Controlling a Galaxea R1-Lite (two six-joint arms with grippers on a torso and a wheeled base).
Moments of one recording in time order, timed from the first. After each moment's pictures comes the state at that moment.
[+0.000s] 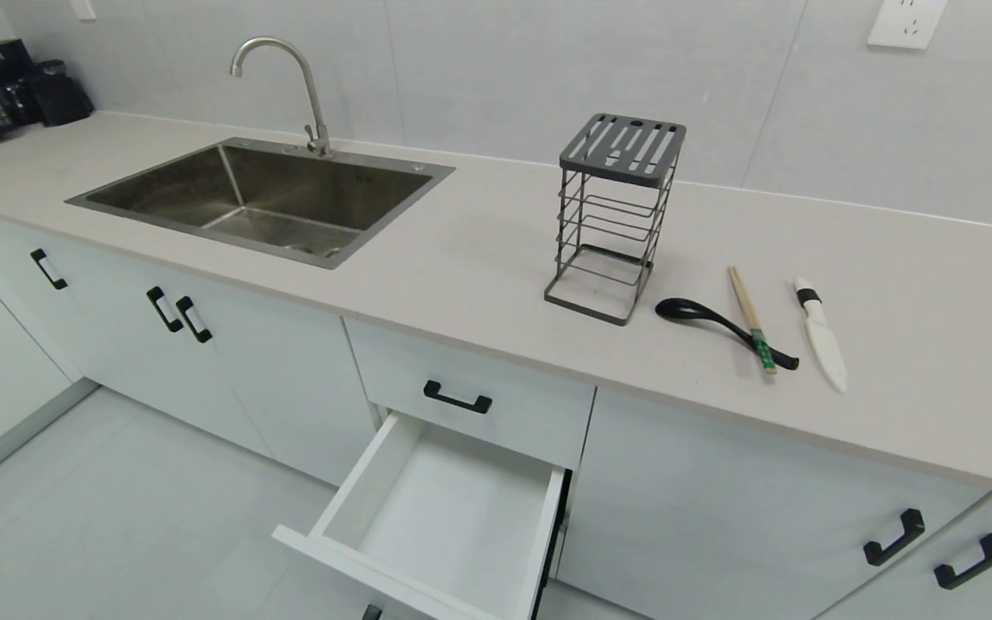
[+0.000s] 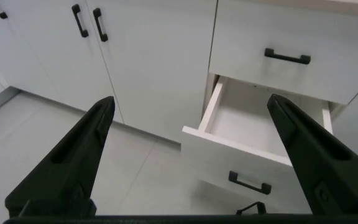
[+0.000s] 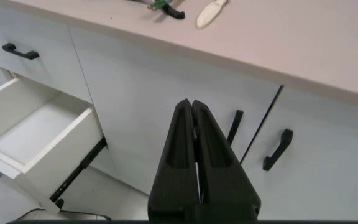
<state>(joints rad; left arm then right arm) 0.00 0.00 0.00 0.00 0.00 0.00 0.00 0.00 0.00 0.01 0.07 -0.07</state>
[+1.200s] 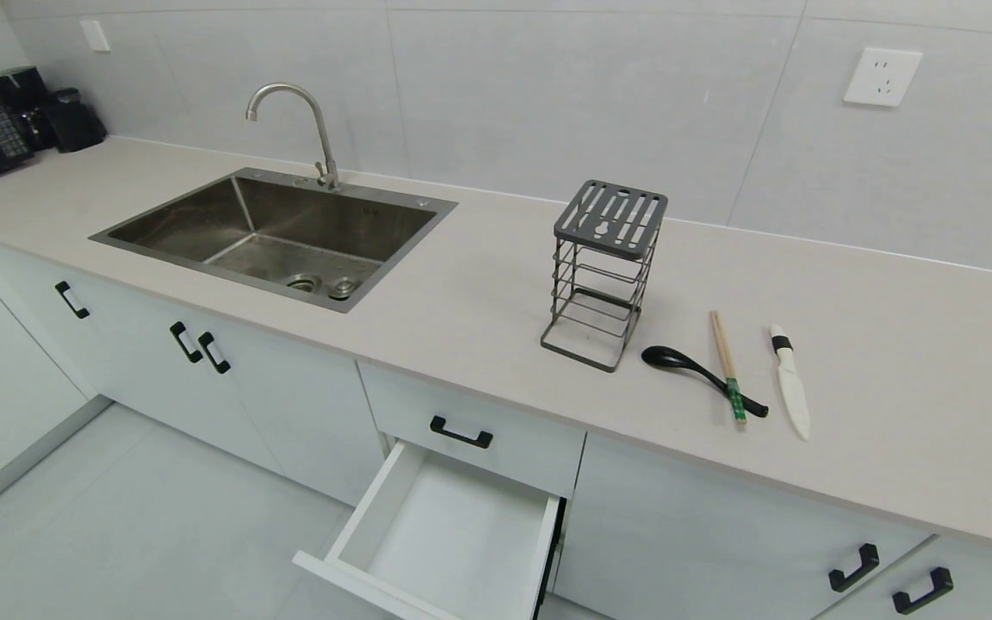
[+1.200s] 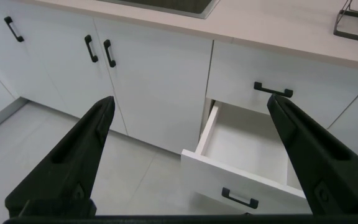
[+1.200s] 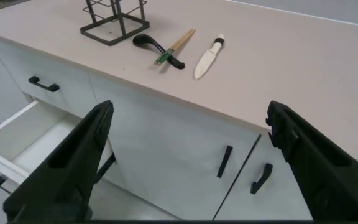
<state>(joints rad) 0.00 0.00 0.00 0.00 0.01 0.00 0.00 0.00 0.00 -0.02 0.11 -0.07</state>
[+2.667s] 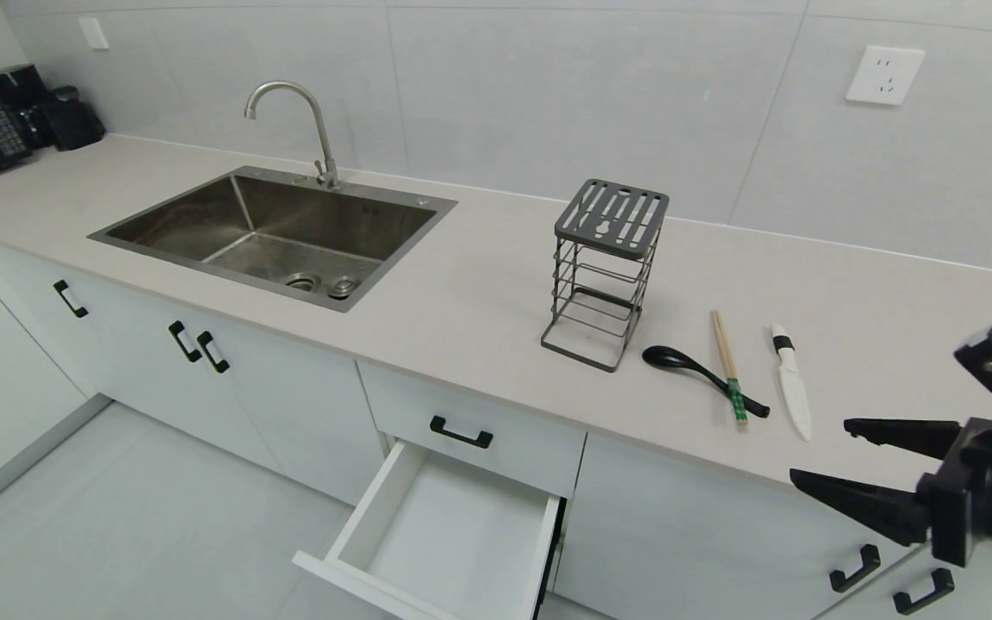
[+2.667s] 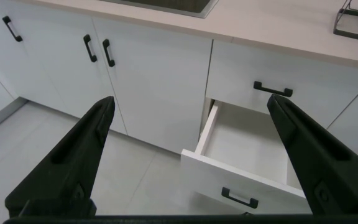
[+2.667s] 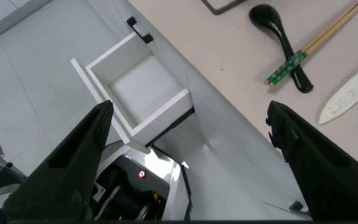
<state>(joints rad) 0.00 0.00 0.00 0.00 0.00 0.00 0.19 1.23 -0.43 -0.27 0.39 -0.10</state>
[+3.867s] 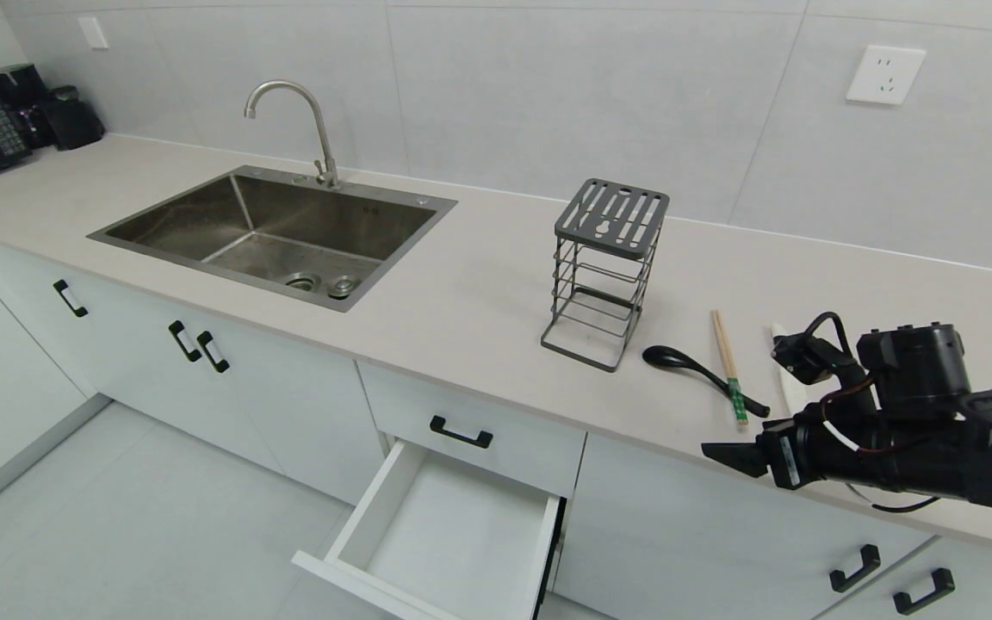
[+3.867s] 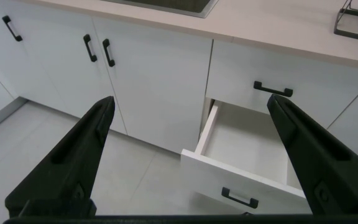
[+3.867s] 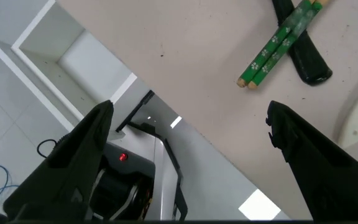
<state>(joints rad) 0.00 0.00 0.00 0.00 0.00 0.00 0.18 1.79 -0.56 -0.47 0.24 -0.08</state>
